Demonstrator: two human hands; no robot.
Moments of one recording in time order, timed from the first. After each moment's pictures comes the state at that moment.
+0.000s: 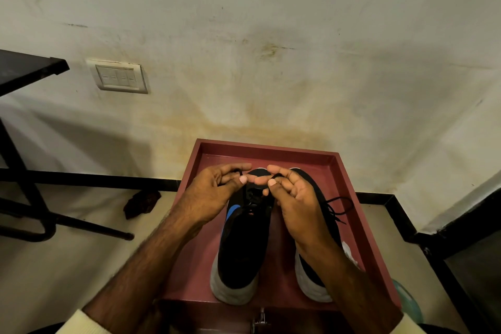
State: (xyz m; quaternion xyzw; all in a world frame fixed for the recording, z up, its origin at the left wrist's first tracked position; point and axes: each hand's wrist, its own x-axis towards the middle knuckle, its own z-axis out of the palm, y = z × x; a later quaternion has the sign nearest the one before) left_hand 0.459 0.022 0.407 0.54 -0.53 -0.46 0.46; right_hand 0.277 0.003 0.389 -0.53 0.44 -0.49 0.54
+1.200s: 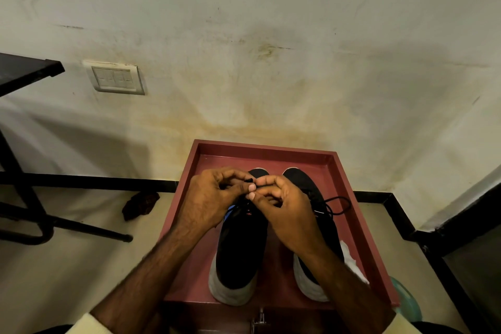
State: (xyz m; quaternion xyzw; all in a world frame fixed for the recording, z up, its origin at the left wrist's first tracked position) left_hand 0.449 0.019 0.397 0.57 -0.55 -0.36 0.49; right_hand 0.276 0.010 0.384 -0.64 0.47 -0.42 0.44
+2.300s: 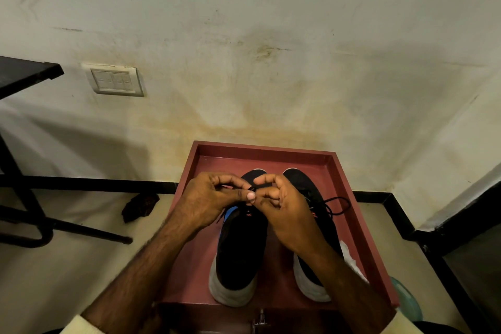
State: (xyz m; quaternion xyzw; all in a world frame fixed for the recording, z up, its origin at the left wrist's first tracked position) left_hand 0.461 0.022 0.401 0.54 -0.54 -0.46 0.45; right_hand 0.273 0.004 0.377 -0.64 0.44 -0.40 0.49
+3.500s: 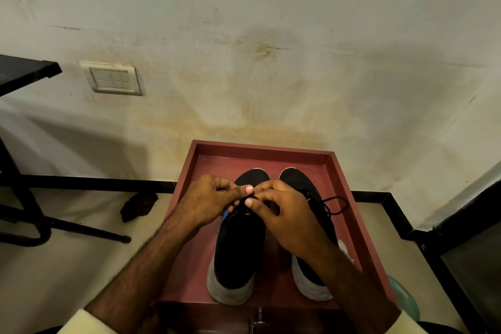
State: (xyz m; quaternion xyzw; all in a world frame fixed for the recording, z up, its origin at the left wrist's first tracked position) left_hand 0.460 0.013 0.390 0.63 -0.53 -0.44 0.36; right_hand 0.261 0.003 0.376 -0.78 0.45 -0.31 0.29
